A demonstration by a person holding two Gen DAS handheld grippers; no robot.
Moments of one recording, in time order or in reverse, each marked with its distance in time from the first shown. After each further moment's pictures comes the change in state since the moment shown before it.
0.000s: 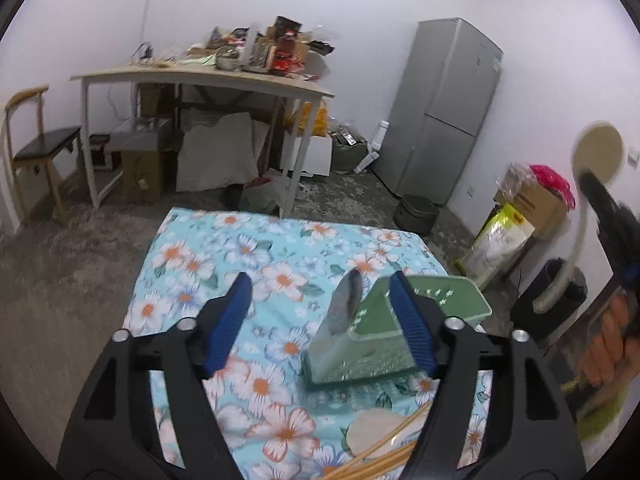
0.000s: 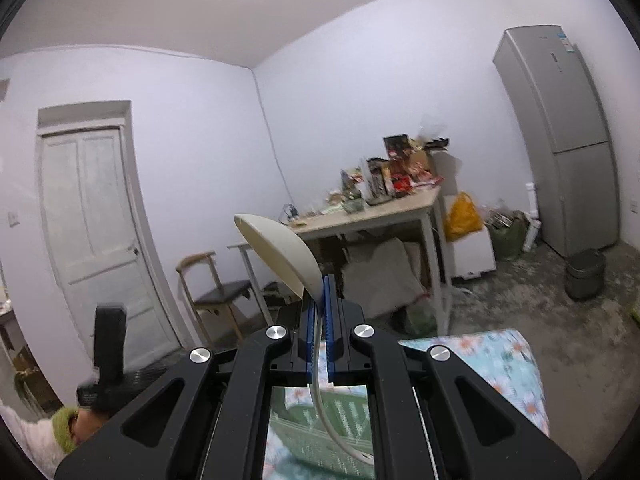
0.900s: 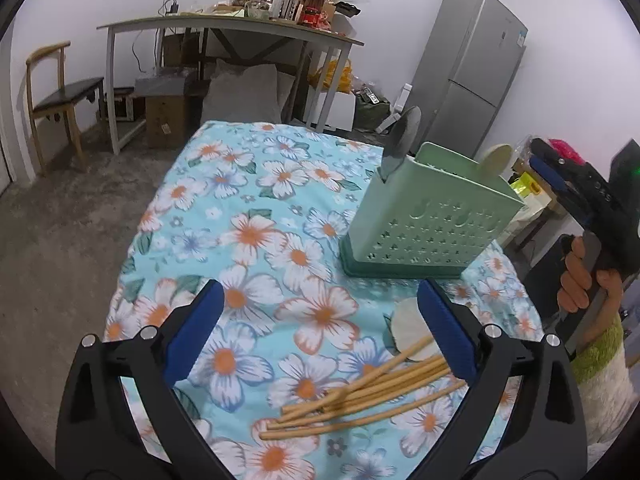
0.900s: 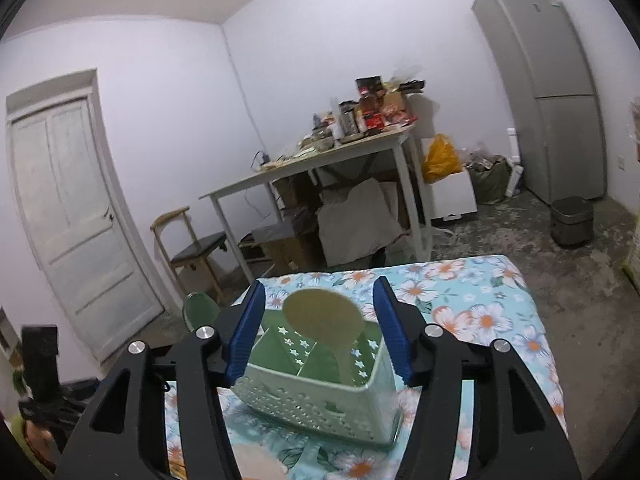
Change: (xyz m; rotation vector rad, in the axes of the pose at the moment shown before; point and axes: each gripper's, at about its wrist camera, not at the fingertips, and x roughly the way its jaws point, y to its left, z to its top) left arm -0.014 0.030 -0.101 -0.051 0.131 0.045; right arm 0.032 -0.045 -0.082 0.072 0.179 -0.100
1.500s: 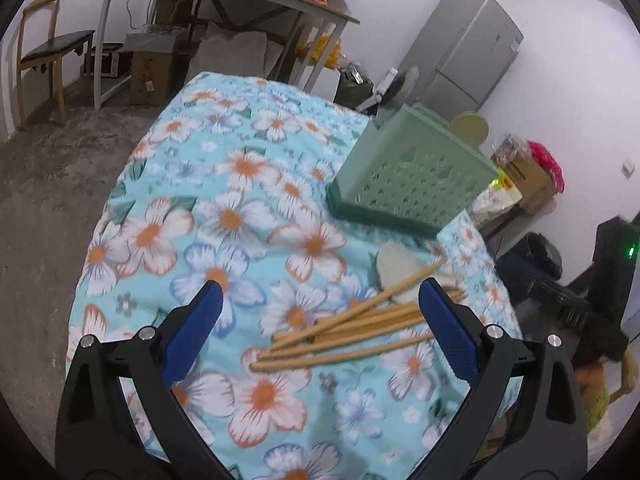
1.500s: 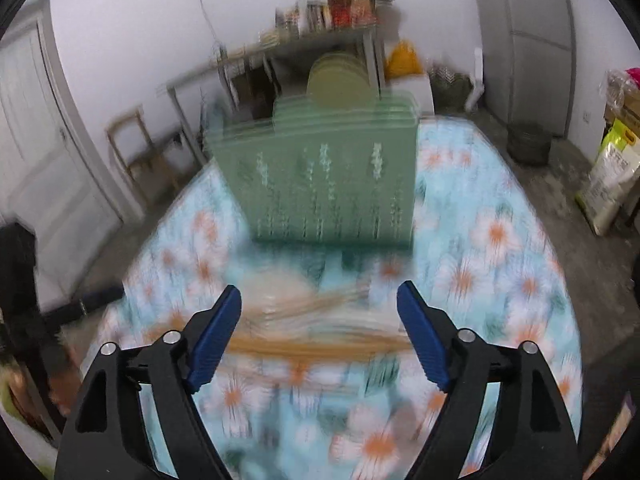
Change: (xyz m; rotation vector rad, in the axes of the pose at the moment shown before) left arm -0.009 0.023 -0.044 -0.063 0.099 -0.109; right arm -0.024 0.080 -0.116 -0.033 0.450 -0.232
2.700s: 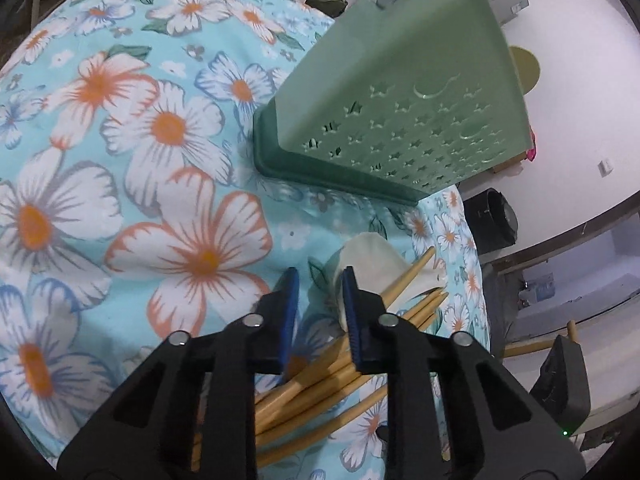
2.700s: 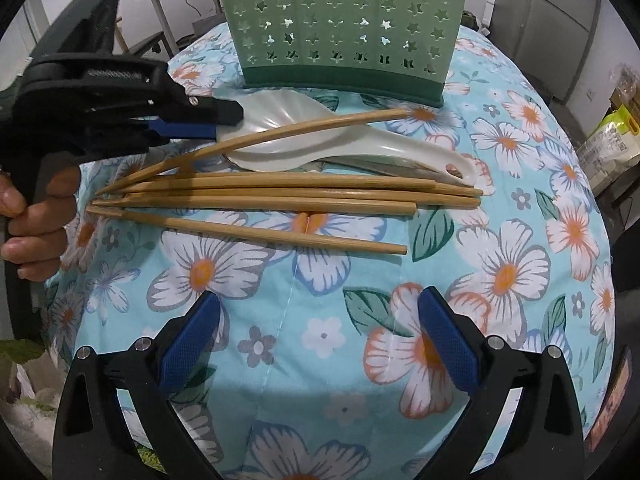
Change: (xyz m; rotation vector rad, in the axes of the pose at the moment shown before) left arm 0.135 -0.023 0.031 -0.101 0.330 -0.233; right arm 0.050 0.016 -0.066 -0.059 0.266 -0.098
